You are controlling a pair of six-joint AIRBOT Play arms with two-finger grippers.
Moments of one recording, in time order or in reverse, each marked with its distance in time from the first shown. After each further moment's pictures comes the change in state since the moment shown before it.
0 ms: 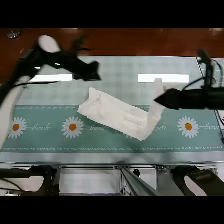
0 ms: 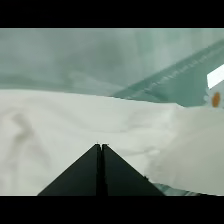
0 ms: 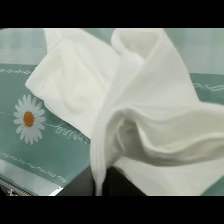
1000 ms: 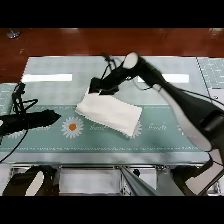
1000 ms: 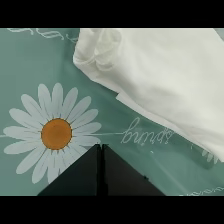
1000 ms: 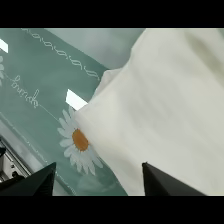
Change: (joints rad) left arm 0.370 0.910 -1.026 0.057 0.183 0.126; right arm 0.332 -0.973 0.788 0.142 0.023 -0.017
